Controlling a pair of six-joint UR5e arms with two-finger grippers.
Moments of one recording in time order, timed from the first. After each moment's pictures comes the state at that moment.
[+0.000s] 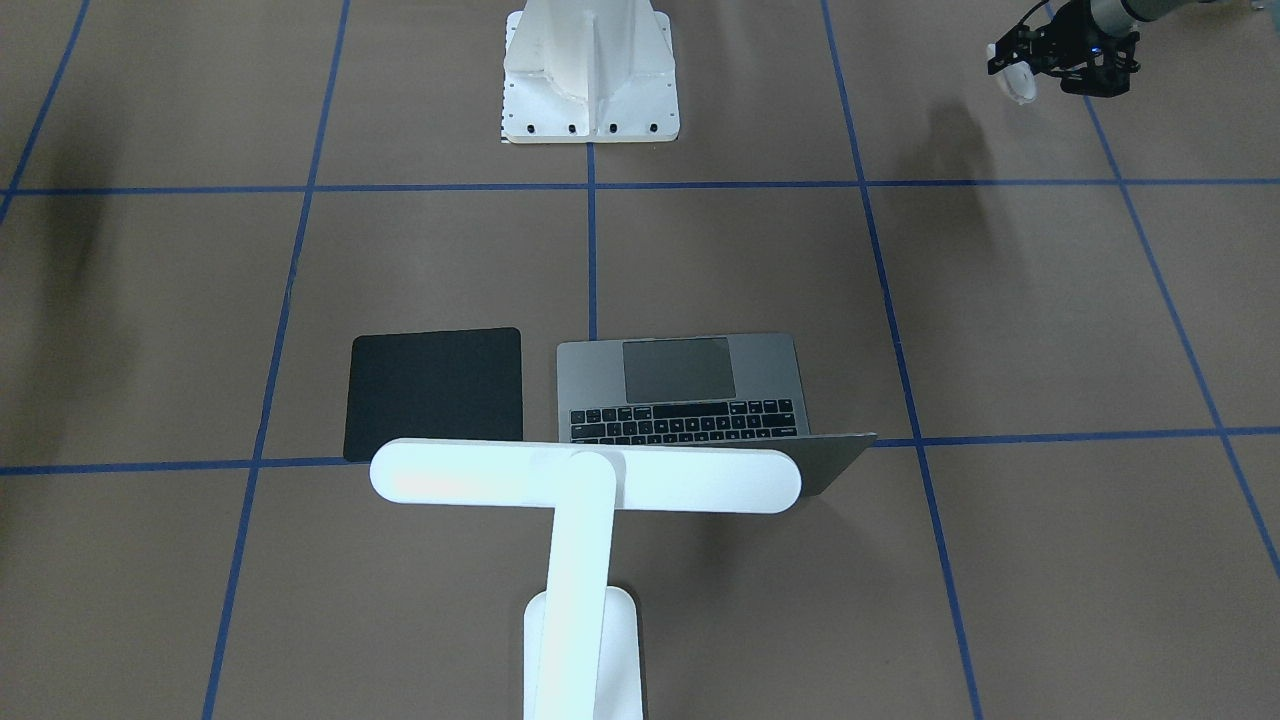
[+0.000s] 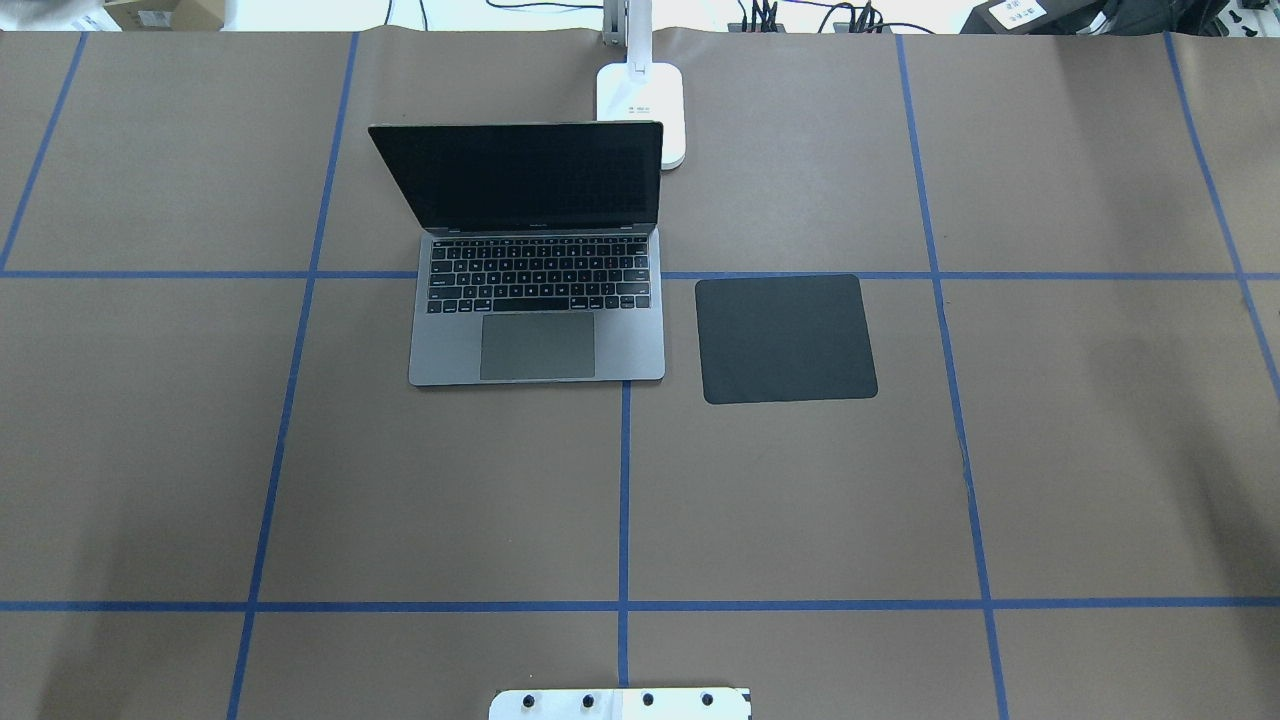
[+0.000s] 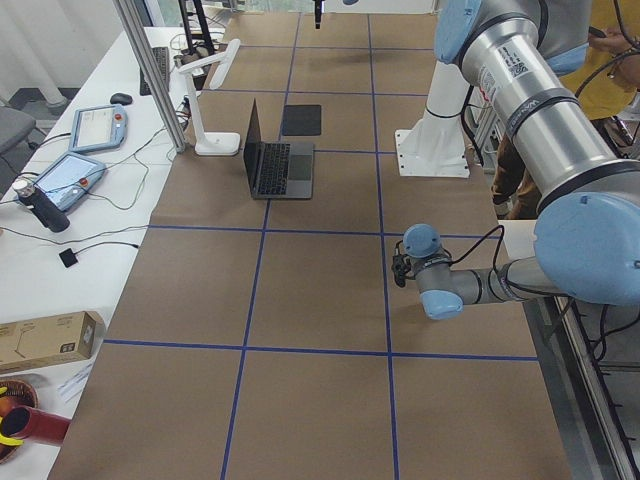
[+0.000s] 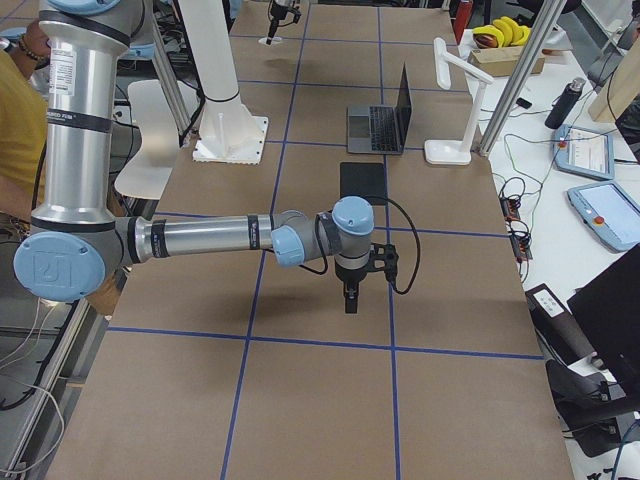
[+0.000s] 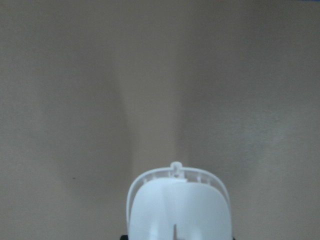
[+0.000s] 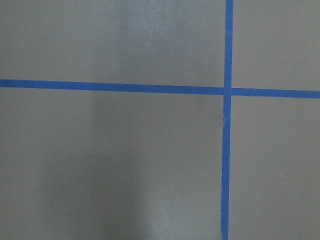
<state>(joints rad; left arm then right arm) -0.32 -0.88 -1.91 -2.83 -2.21 -1.41 1.33 -1.70 1.76 -1.36 2.25 0.35</state>
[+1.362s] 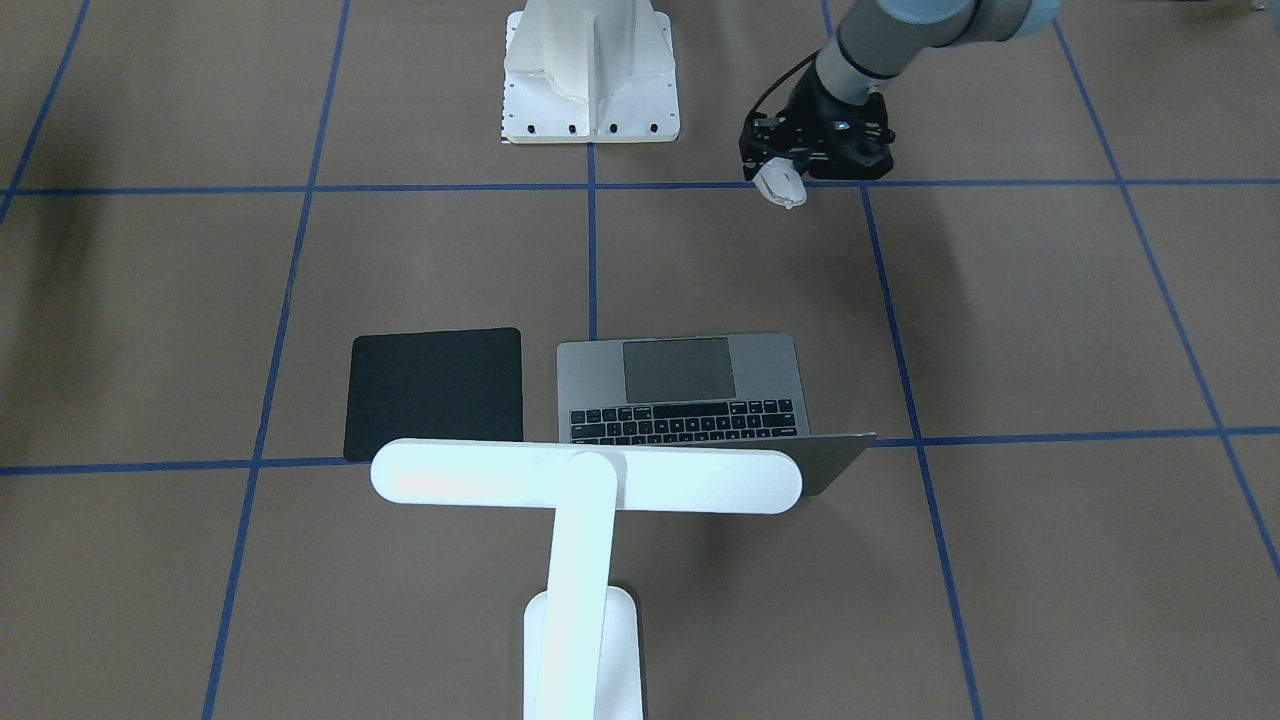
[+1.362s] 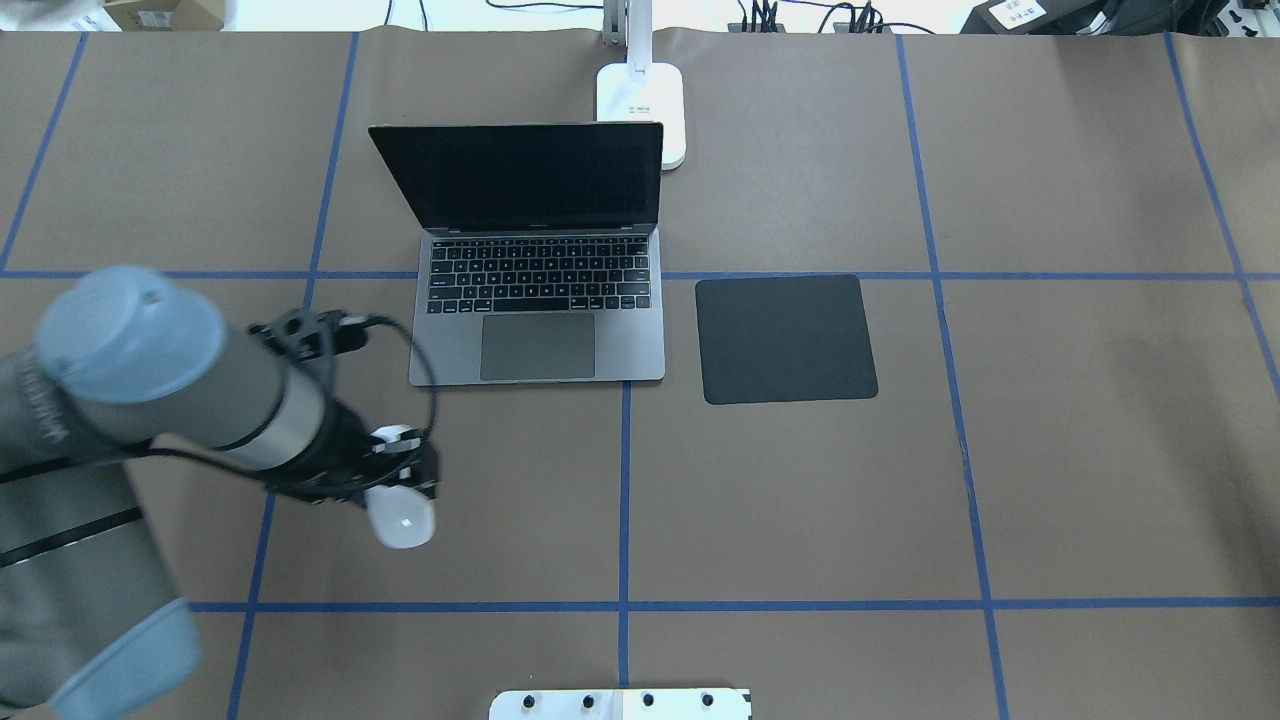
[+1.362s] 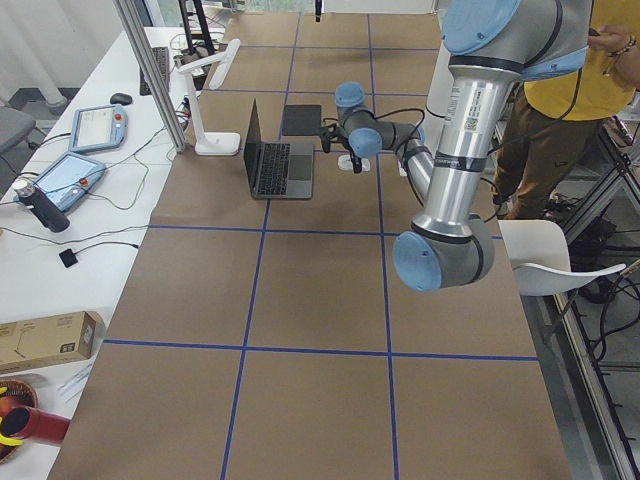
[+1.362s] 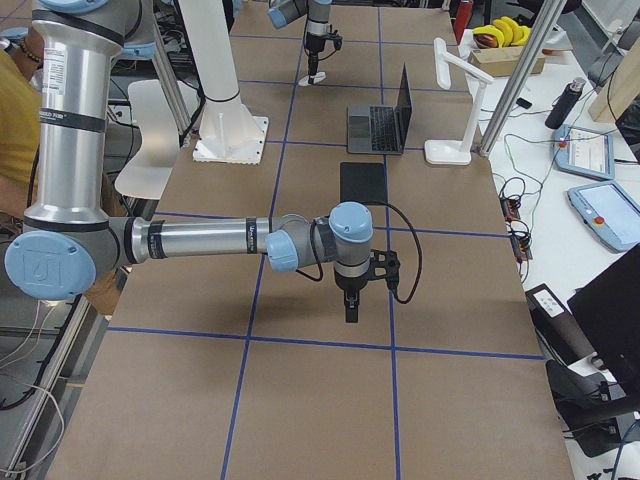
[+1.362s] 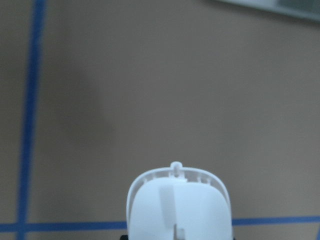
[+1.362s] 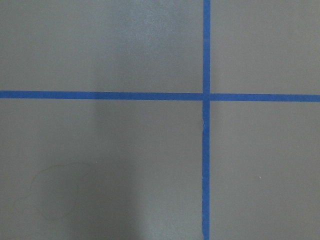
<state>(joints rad) -0.53 -1.93 -2.07 -1.59 -2.09 -1.36 1.42 -1.72 1.76 -1.37 2.25 0.23</state>
